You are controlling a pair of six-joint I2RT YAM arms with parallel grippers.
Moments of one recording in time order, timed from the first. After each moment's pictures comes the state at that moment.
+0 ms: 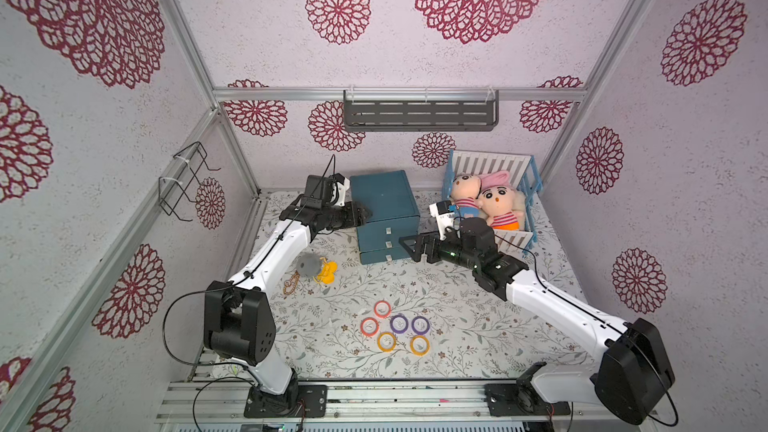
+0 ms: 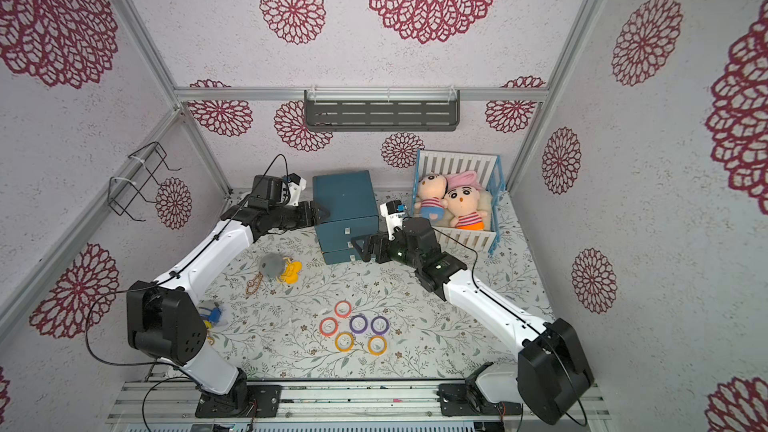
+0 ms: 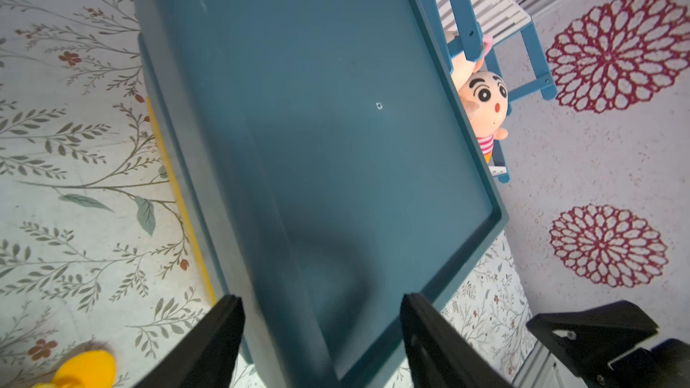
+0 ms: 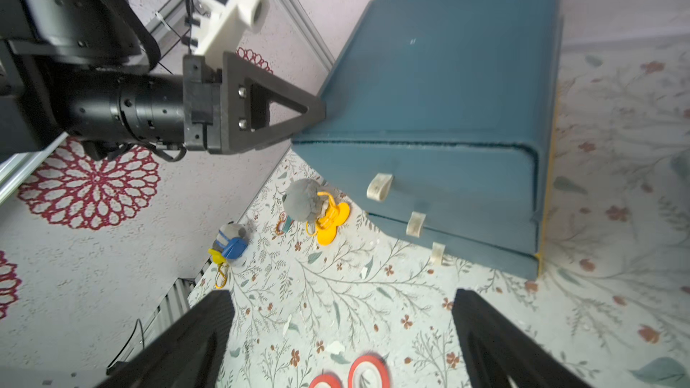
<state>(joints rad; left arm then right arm) -0.25 1.67 1.44 -0.50 0.41 -0.39 0.58 1.33 0.96 0.03 -0.32 0.50</state>
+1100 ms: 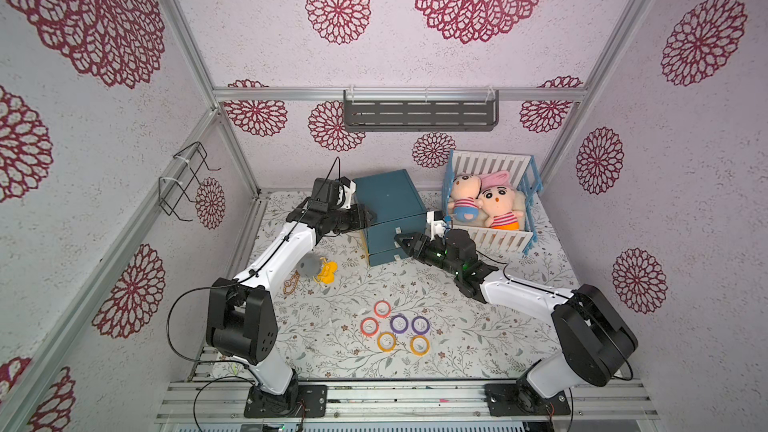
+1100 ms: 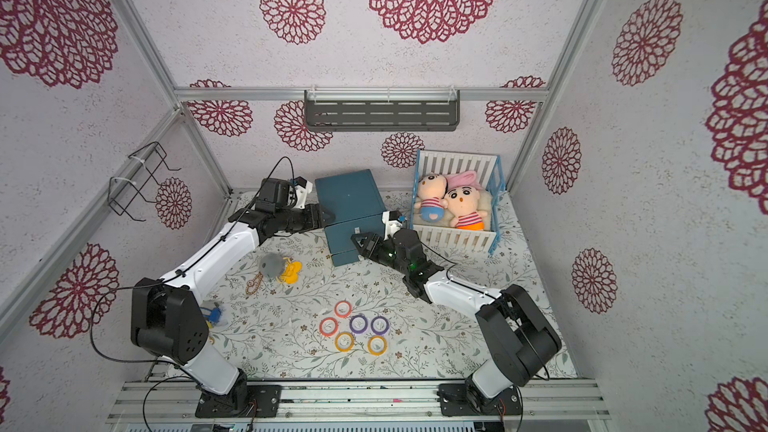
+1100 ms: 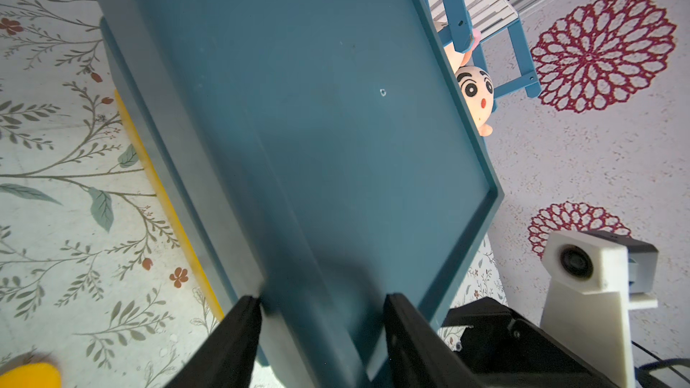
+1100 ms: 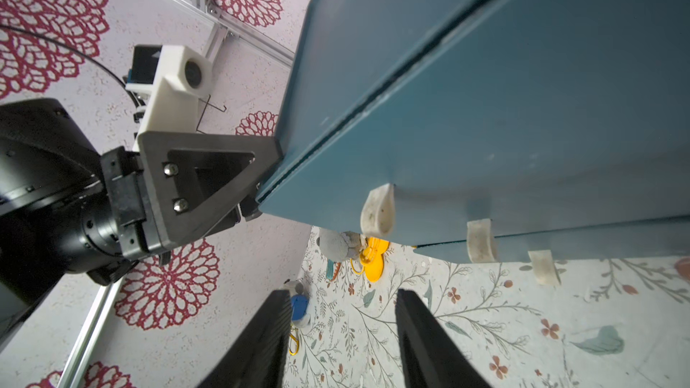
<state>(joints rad) -0.29 1.67 1.41 -0.46 0.43 -0.45 0.60 1.55 0.85 0.50 -0.28 0.99</state>
